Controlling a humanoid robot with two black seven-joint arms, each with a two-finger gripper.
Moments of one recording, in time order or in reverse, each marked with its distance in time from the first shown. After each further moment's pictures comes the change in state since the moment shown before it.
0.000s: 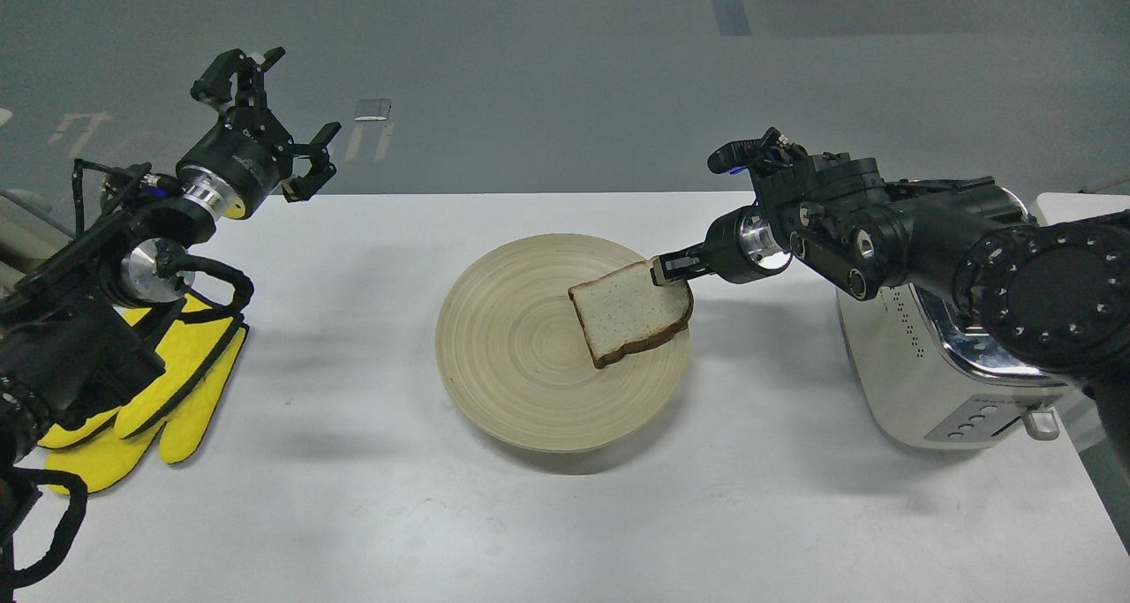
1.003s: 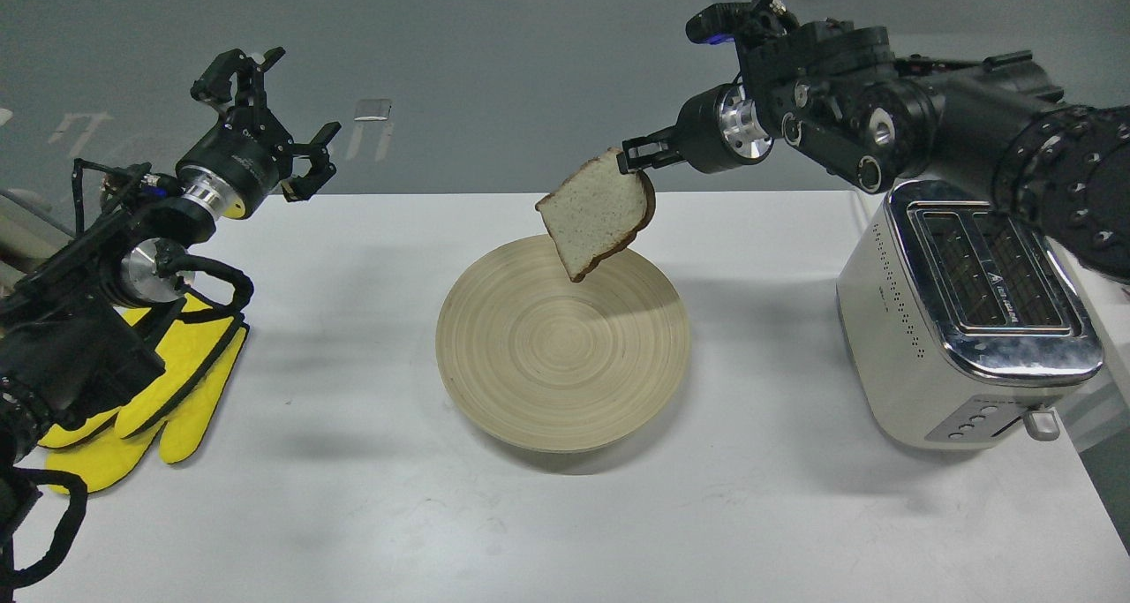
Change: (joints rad) left arm 0.000 0.000 0.000 0.000 0.000 0.000 0.000; right arm 0.303 -0.057 0.063 0.139 0.005 0.000 -0.008
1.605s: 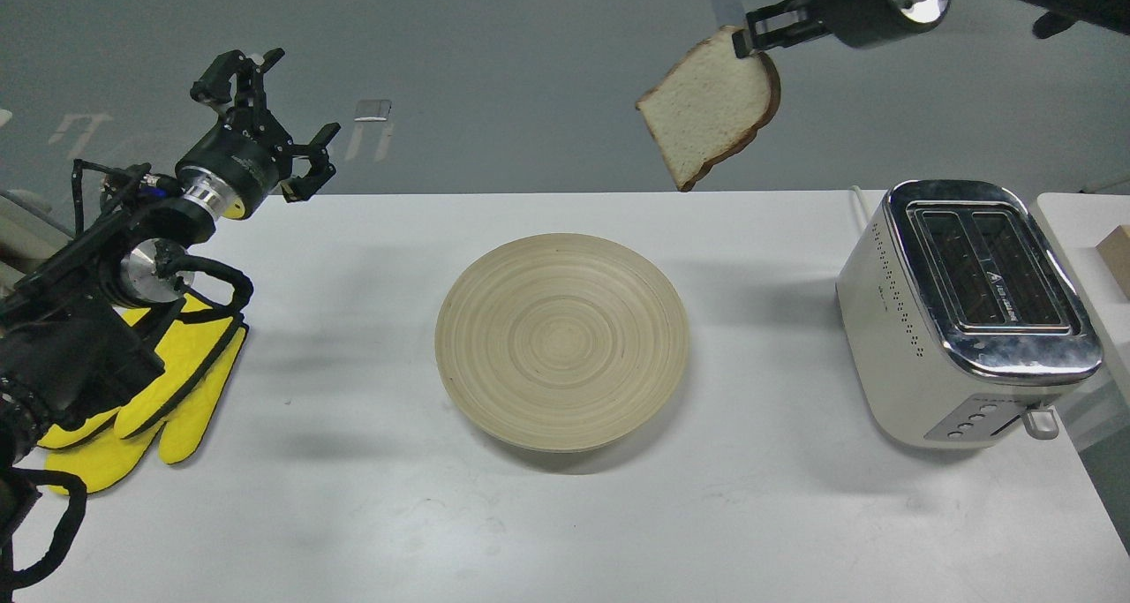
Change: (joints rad) left arm 0.002 0.001 0.000 0.000 0.000 0.000 0.000; right arm 0.501 -0.421 -0.152 0.519 -0.122 0.000 -0.101
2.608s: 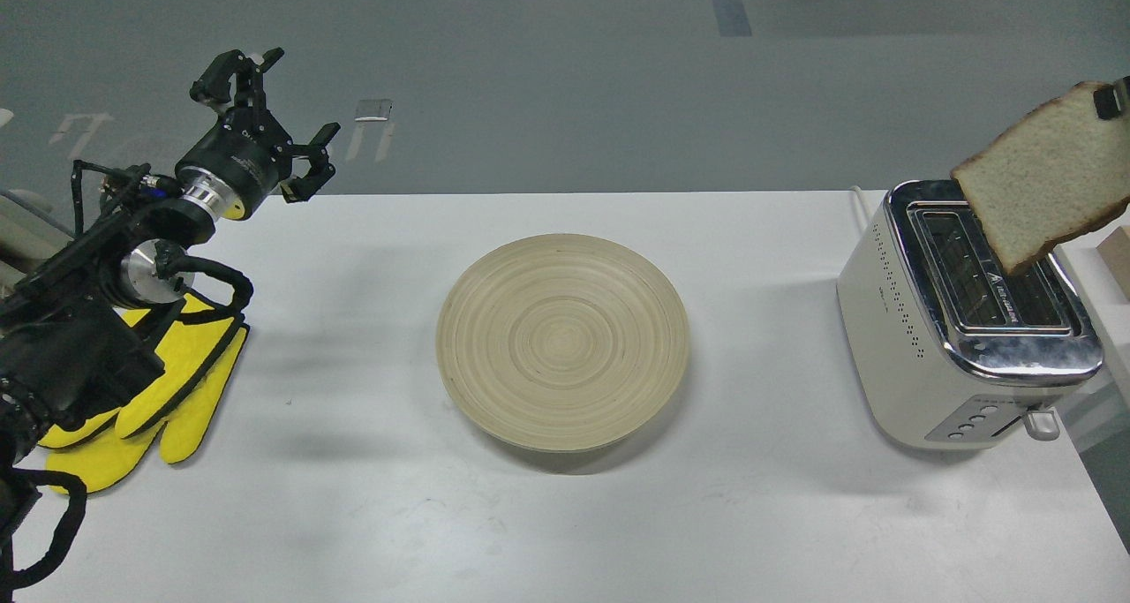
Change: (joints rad) left arm 0.000 -0.001 0.000 0.000 0.000 0.000 -0.001; right arm 0.510 -0.301 -0.635 0.421 -0.161 0.000 -0.009
